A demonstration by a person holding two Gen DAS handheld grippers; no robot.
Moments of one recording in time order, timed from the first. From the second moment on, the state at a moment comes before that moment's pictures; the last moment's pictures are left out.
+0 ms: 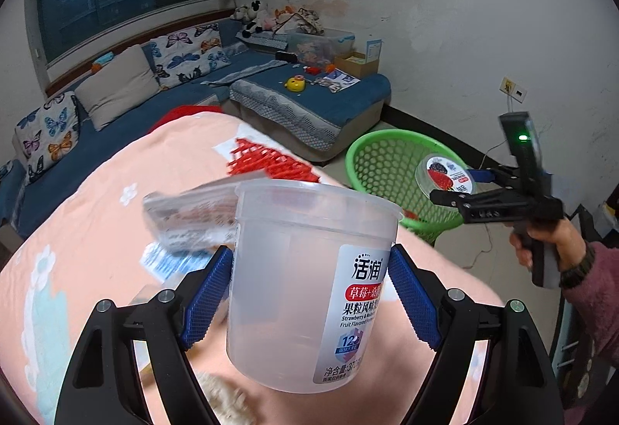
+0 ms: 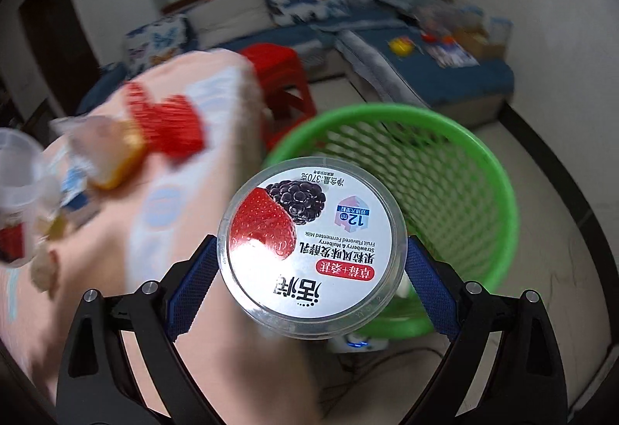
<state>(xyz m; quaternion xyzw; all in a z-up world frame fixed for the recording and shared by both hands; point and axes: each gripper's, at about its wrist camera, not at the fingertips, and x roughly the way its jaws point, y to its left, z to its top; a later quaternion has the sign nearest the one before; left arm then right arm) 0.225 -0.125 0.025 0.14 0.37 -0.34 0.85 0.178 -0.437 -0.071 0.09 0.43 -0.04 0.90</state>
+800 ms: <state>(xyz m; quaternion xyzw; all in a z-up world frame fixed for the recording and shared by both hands) 0.263 -0.238 0.006 0.13 0.40 -0.37 0.83 0.208 -0.520 -0.132 0.14 0.48 -0.08 0.86</state>
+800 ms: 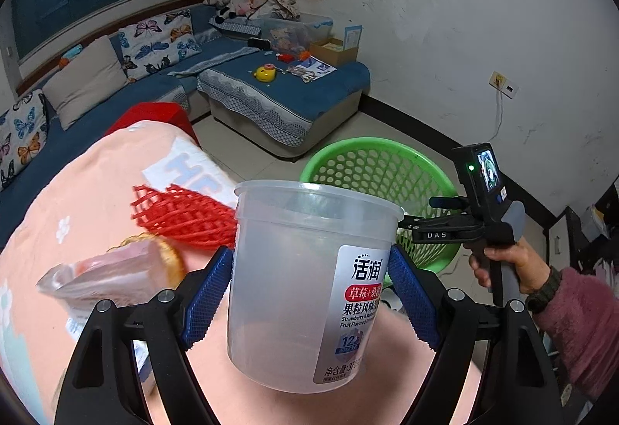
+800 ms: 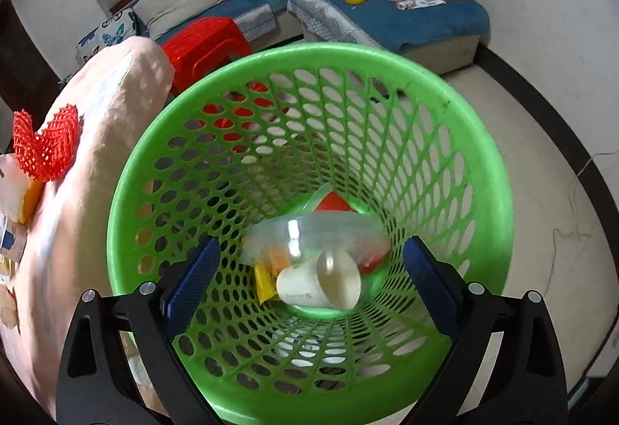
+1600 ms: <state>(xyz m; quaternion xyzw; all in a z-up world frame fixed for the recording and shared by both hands) 0.294 -0.387 -0.059 0.21 0.45 -0.36 0.79 0.117 -0.545 -0.082 0.15 0.38 -0.10 0.91</state>
